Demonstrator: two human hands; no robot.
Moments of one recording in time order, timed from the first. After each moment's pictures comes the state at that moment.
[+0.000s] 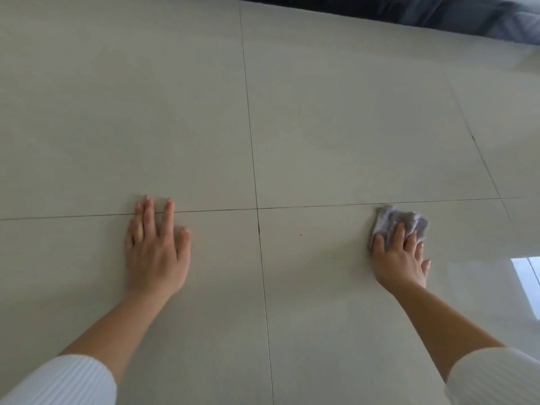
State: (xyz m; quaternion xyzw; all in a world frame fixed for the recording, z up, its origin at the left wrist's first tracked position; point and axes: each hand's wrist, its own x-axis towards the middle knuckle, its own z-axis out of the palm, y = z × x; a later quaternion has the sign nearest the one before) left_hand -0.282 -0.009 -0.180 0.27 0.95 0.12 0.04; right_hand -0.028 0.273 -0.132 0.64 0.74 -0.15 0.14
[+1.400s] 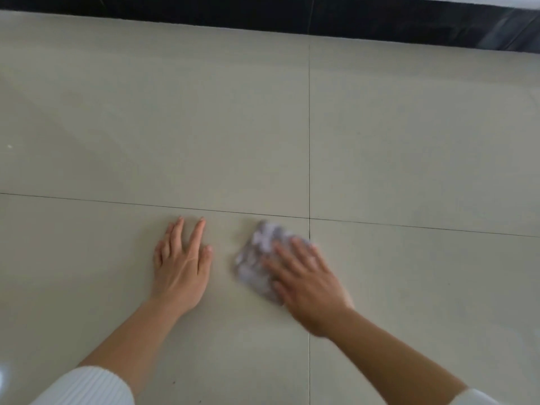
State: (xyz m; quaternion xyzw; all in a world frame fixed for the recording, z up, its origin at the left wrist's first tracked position) left_hand -0.273 -0.068 -0.157 0.19 0.97 0.12 0.12; right_hand -0.128 0.126 -0.160 0.04 0.99 -0.07 0.11
